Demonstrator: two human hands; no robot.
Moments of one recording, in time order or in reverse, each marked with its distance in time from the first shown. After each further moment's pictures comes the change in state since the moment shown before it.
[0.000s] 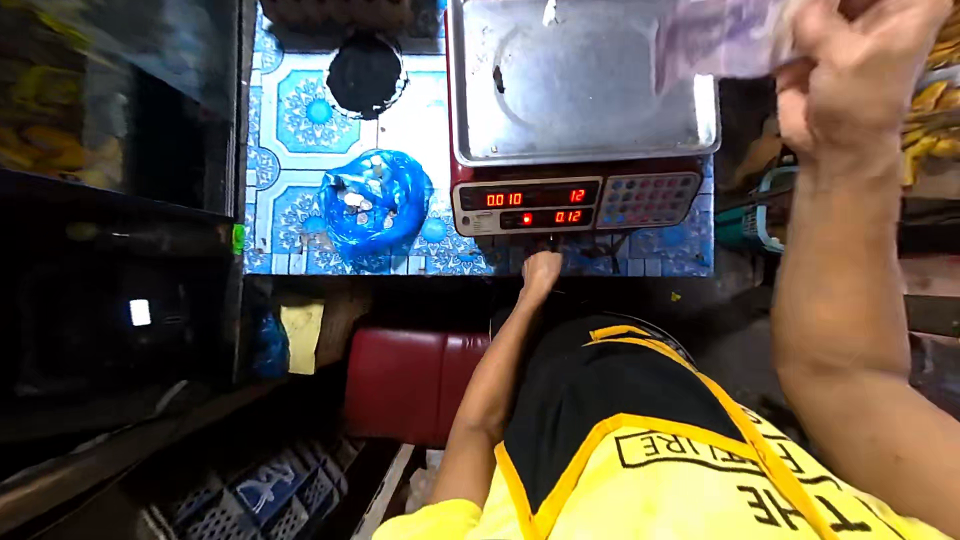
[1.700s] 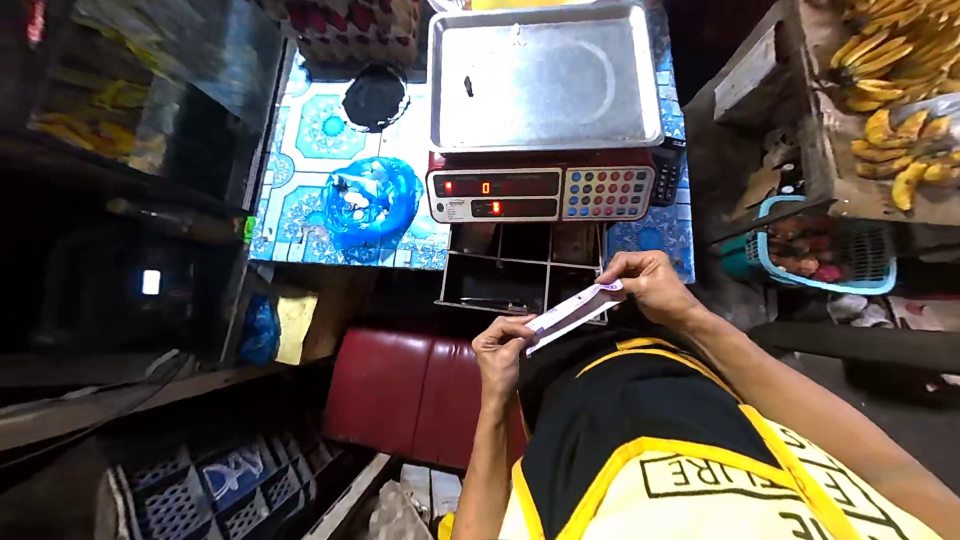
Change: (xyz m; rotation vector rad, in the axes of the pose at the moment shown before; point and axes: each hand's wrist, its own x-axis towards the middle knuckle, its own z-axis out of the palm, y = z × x) left_hand -0.130 -0.067 0.051 -0.891 0.418 0.734; right_hand -0.217 0.036 0.003 0.127 -0.437 0.562
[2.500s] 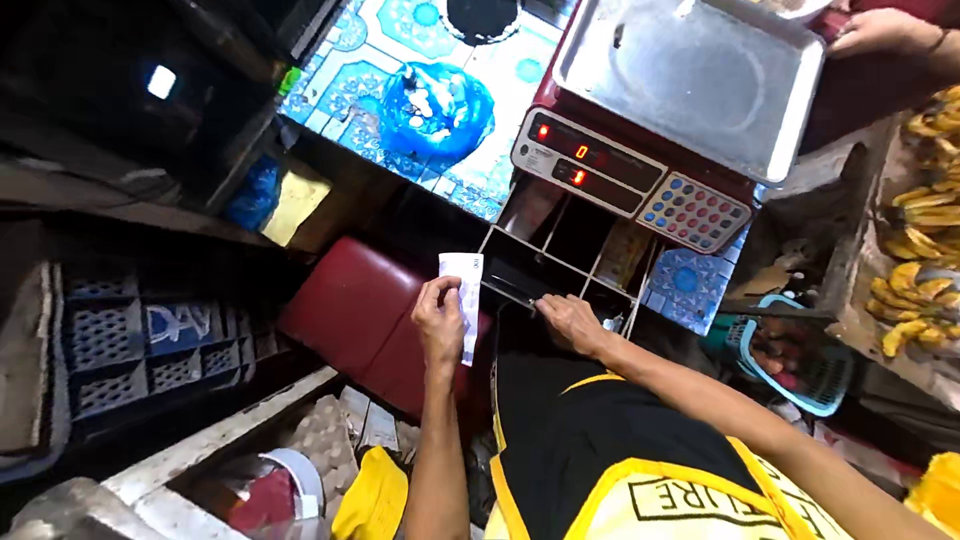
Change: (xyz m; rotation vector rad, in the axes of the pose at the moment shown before) left_hand -0.027 0.006 -0.085 0.722 0.570 -0.035; right_hand 0.013 0.076 0.102 -1.209 -0.618 -0.646
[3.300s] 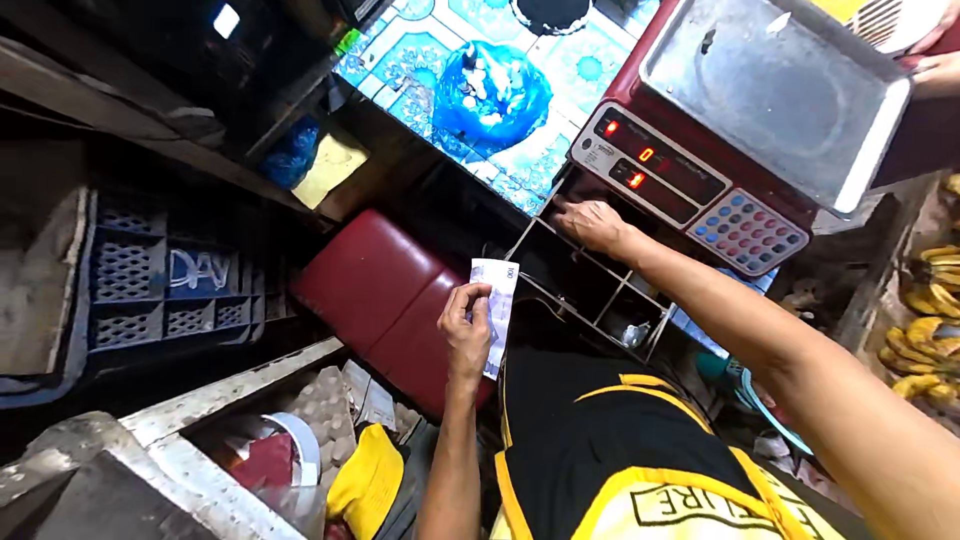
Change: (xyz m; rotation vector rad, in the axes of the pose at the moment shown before) left_hand -0.028 -0.009 -0.014 -0.164 0.099 -0.016; right_hand 0.158 0.055 -0.050 -0.363 -0.422 0.014
